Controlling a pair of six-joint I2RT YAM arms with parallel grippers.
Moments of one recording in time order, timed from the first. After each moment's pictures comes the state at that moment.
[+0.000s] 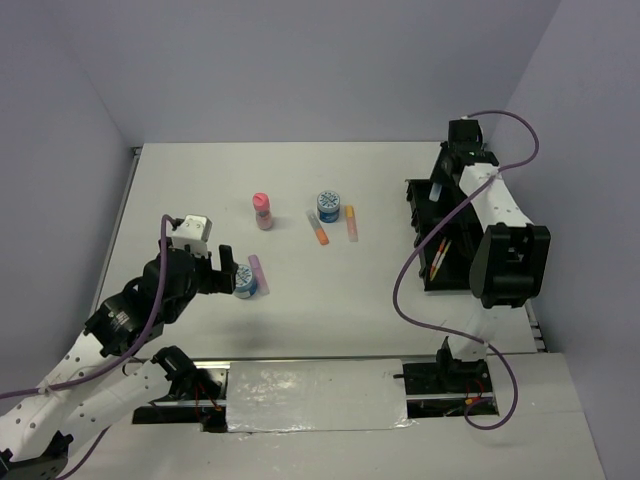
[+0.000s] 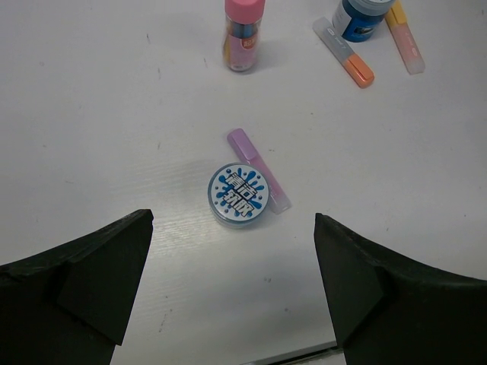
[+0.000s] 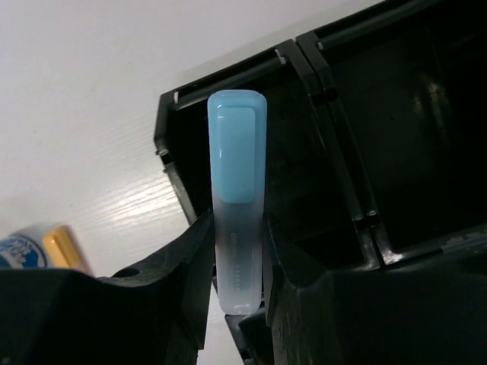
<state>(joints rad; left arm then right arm) -0.69 0.61 0.84 -0.73 -0.43 -0.32 -0.03 1.79 1.54 -0.55 0.14 0.30</state>
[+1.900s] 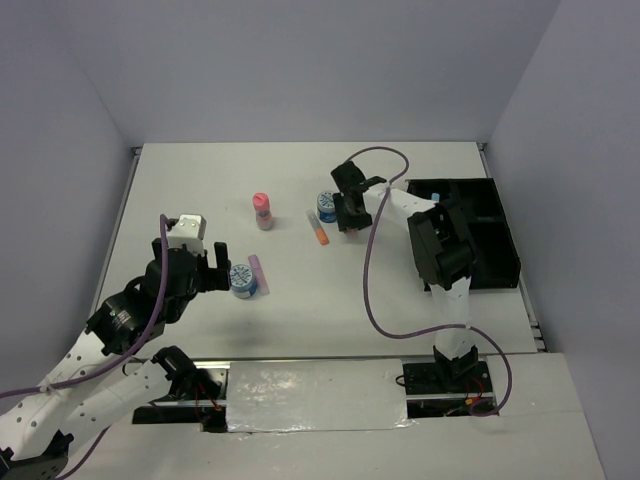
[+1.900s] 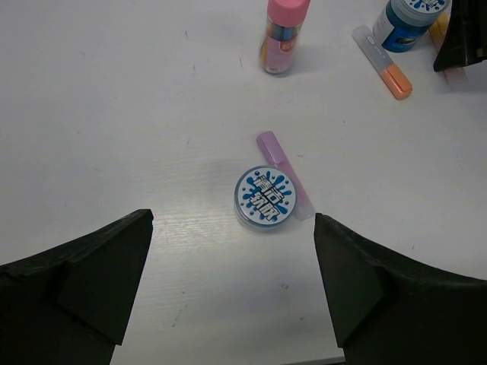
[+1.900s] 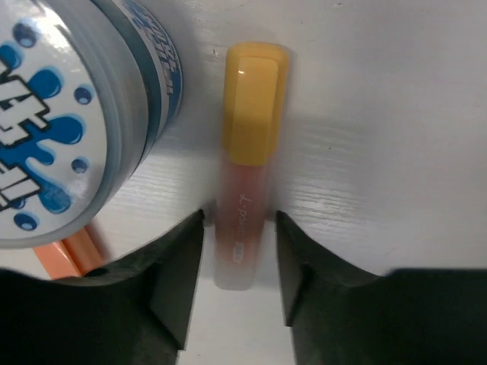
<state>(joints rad) -0.69 0.62 0.84 -0.75 -0.53 -0.35 0.48 2.10 1.54 -0.56 0.18 0.28</state>
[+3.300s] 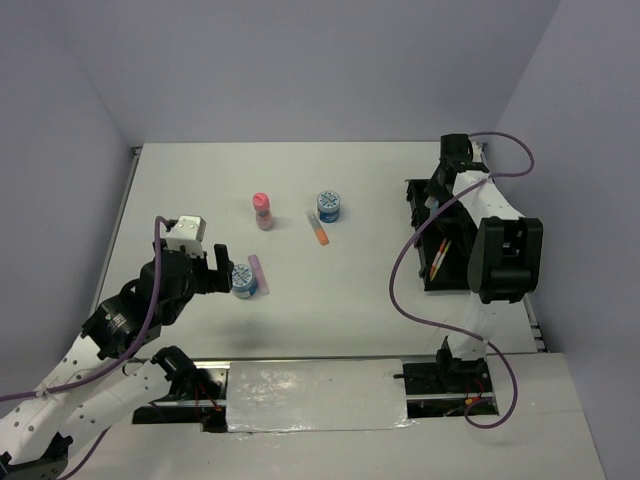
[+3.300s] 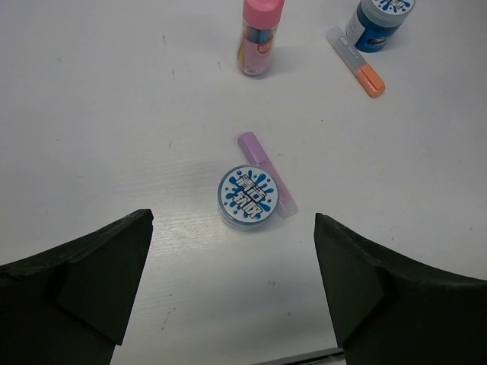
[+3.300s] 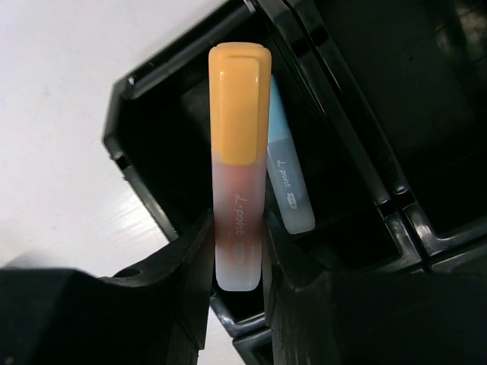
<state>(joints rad) -0.69 0.59 0.84 -0.74 -0.47 -0.34 -0.03 1.82 1.43 -0.49 0.20 0.49</state>
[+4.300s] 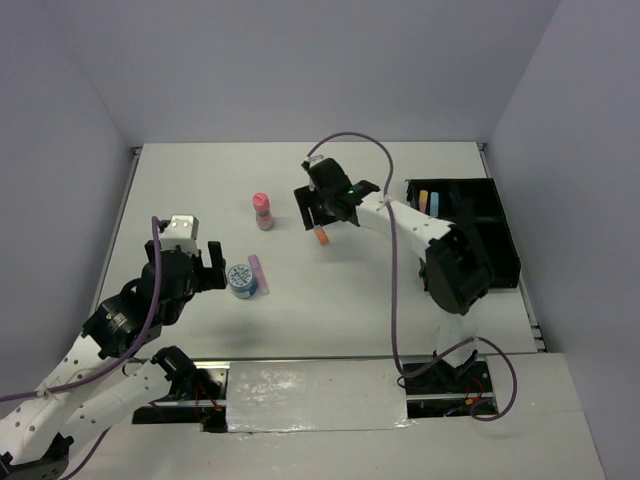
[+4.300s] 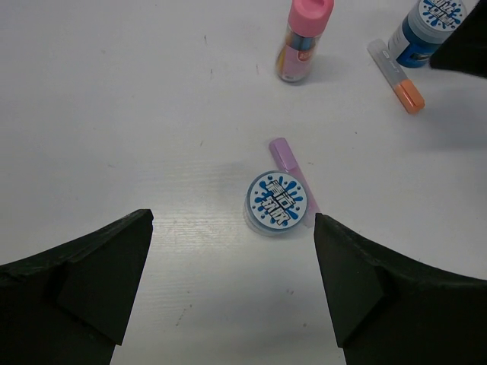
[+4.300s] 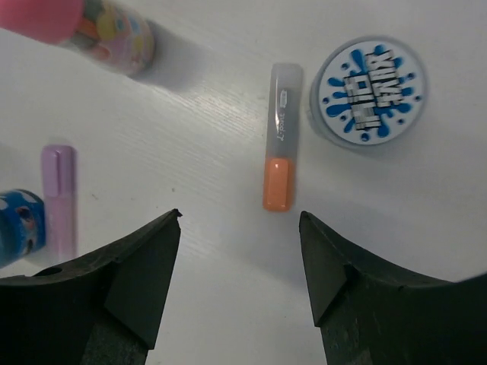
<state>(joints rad) -0.68 0.60 0.84 -0.77 -0.57 -0.37 0.65 1.82 1.48 -0.44 0.08 0.23</state>
